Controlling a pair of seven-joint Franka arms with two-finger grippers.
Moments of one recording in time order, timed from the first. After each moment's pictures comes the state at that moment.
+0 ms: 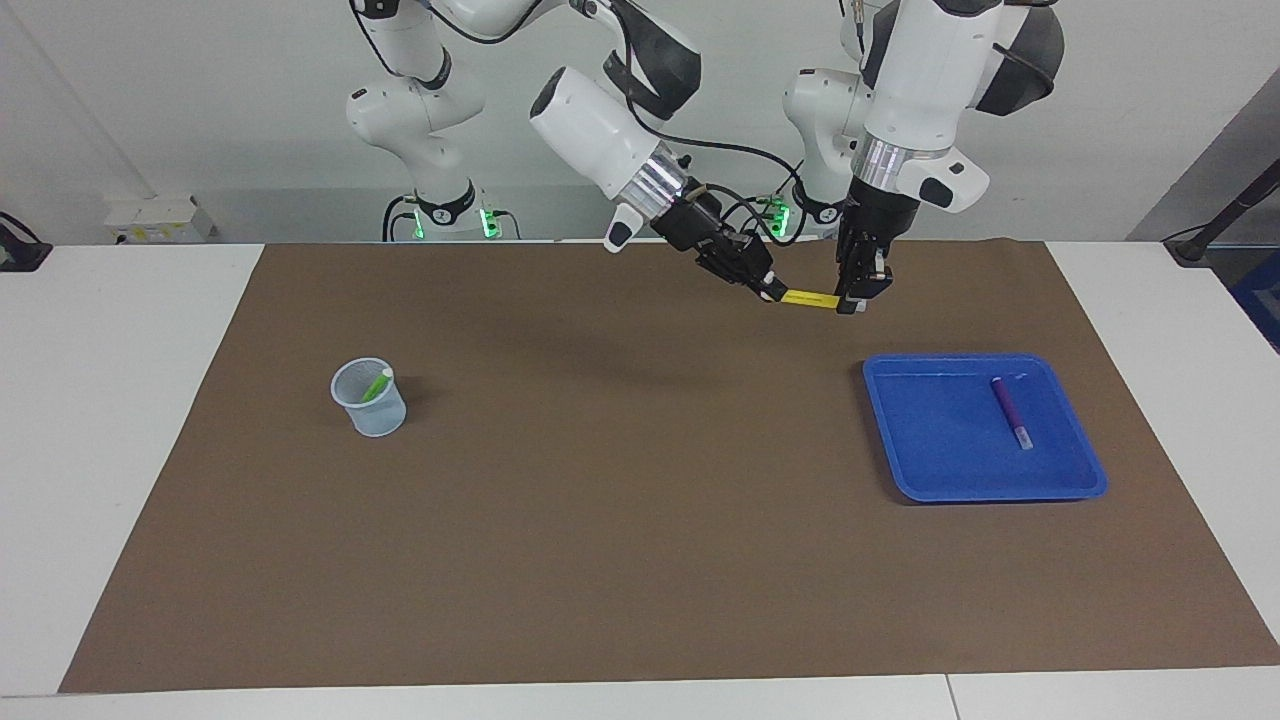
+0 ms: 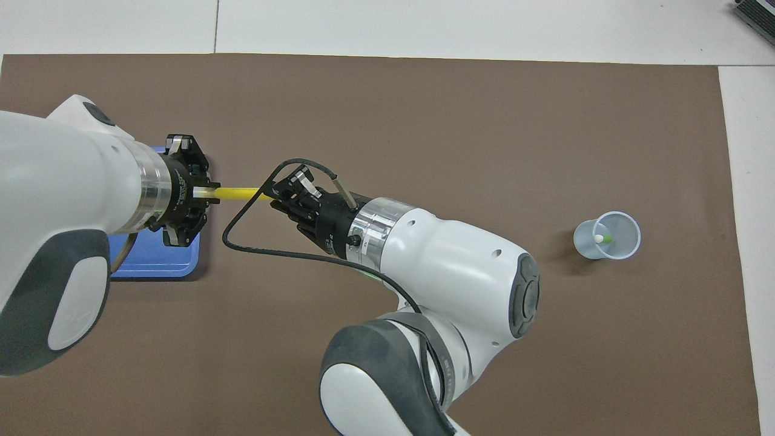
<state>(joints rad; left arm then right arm) -0.42 -0.08 0.05 -1.80 0.01 1.91 -1.82 0.51 0.19 0.25 -1.79 0.90 2.82 0.88</state>
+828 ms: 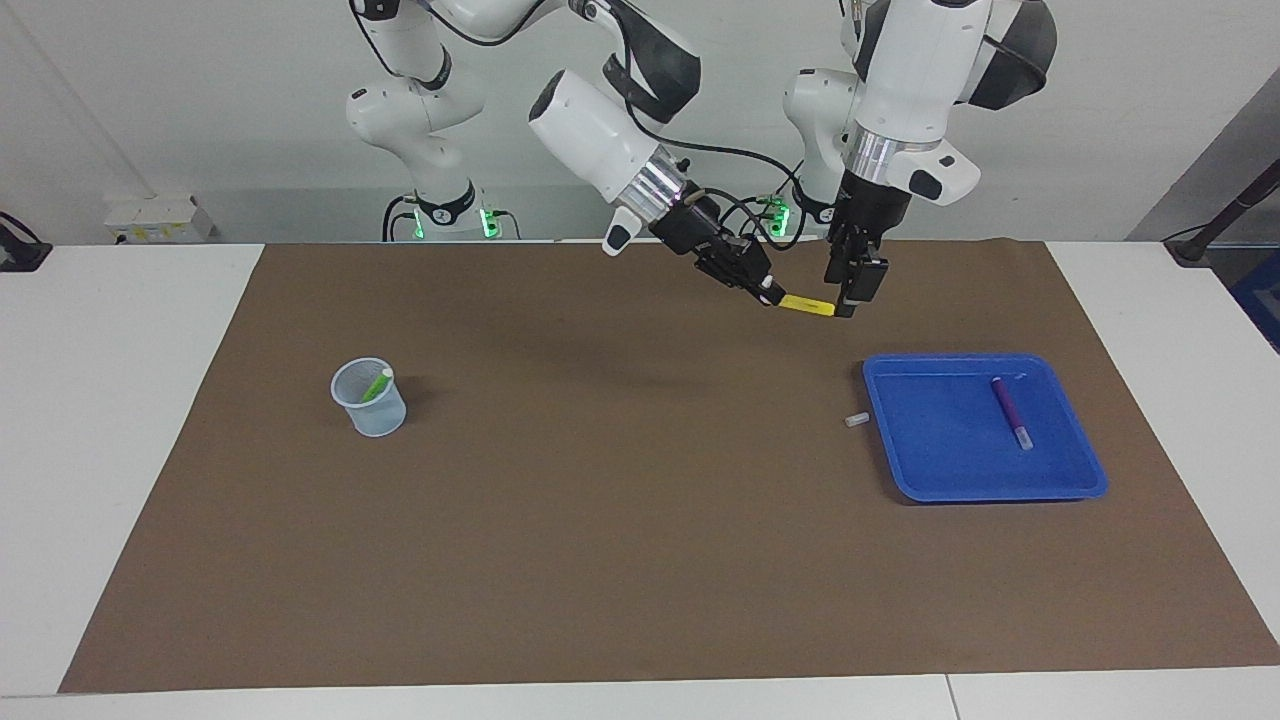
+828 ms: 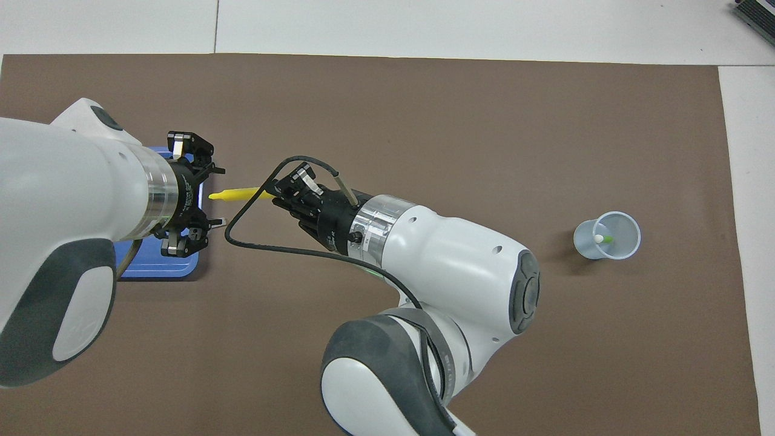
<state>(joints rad) -0.42 -0.09 0.03 -1.80 0.01 1.91 -1.81 0.51 0.20 0.25 -1.79 0.90 2.81 0.87</state>
